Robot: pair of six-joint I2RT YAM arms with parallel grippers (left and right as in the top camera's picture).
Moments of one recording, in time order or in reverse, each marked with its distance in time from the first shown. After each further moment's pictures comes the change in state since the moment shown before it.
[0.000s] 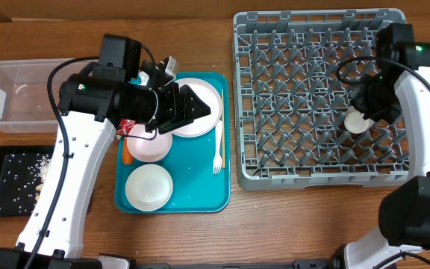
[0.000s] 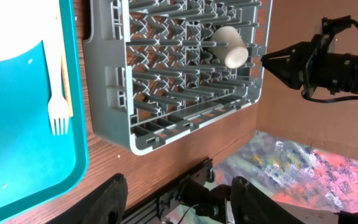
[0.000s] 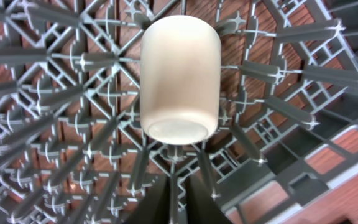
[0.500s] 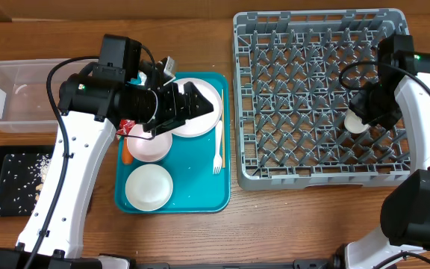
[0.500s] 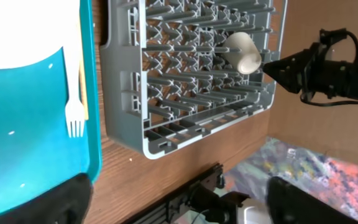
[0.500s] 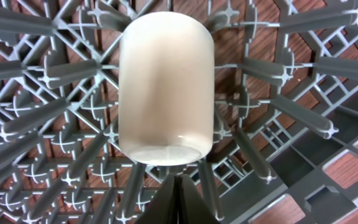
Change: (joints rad) left arm 0.000 0.000 0.000 -0.001 -0.050 0.000; right arm -0.038 0.000 -0.100 0.089 -0.023 0.038
